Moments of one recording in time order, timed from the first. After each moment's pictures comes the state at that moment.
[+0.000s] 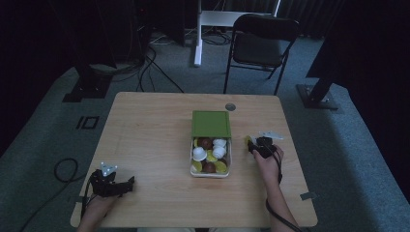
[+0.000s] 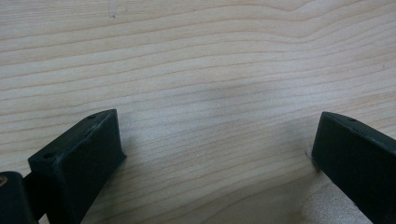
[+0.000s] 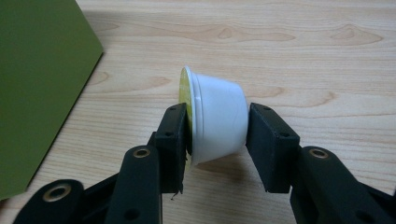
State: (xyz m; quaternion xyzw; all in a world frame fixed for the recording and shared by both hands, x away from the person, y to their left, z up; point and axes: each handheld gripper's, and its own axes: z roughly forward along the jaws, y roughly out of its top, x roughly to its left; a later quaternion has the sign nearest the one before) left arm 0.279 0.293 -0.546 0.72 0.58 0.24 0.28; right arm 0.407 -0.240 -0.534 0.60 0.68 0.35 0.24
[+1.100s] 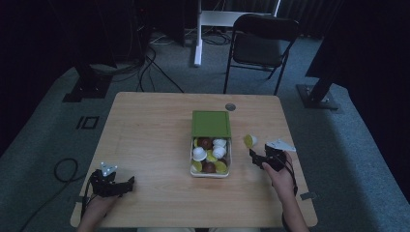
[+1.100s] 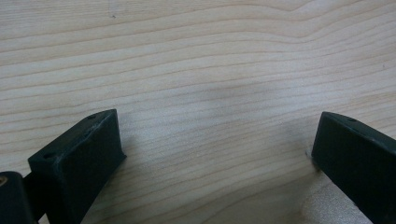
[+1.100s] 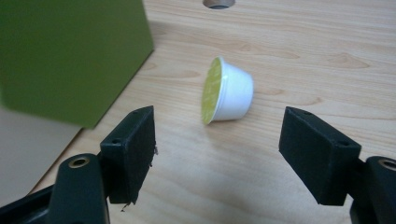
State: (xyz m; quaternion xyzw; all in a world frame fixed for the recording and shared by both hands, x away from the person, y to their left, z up) left arm 0.279 0.293 -0.546 0.72 0.58 0.24 0.28; right arm 0.356 -0.261 -0.515 0.52 0.71 0.40 0.25
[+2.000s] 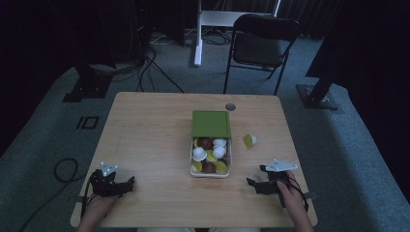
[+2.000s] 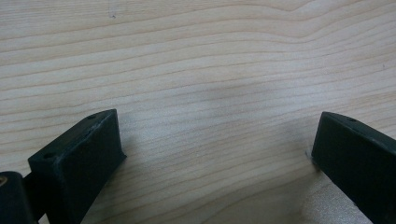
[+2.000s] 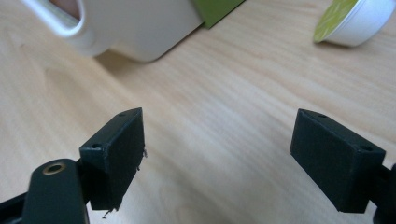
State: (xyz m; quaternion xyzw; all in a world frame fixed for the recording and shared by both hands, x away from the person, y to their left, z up) left arm 0.279 0.293 -0.546 0.72 0.58 0.24 0.28; right arm 0.298 -0.271 -0.531 0.38 0.81 0.41 0.14
